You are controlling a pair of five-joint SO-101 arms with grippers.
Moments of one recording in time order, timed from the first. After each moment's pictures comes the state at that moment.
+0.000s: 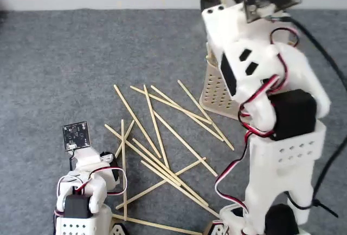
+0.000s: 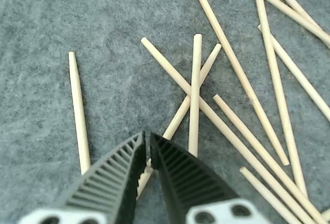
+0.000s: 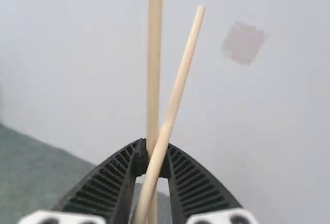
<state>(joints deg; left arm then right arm) -2.7 -103.3 96.8 72.0 23.6 -16.7 -18.8 -31.5 59.6 11.8</state>
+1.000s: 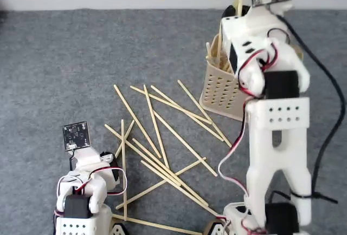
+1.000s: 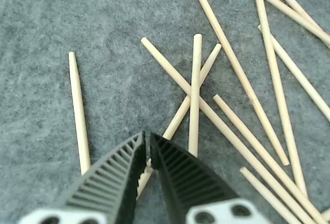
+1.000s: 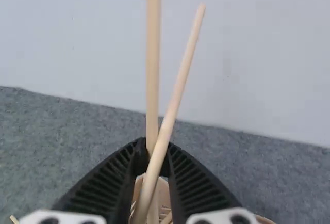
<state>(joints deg) -2.7 -103.3 96.8 72.0 23.6 -6.9 -18.6 -4.0 49.3 6.2</state>
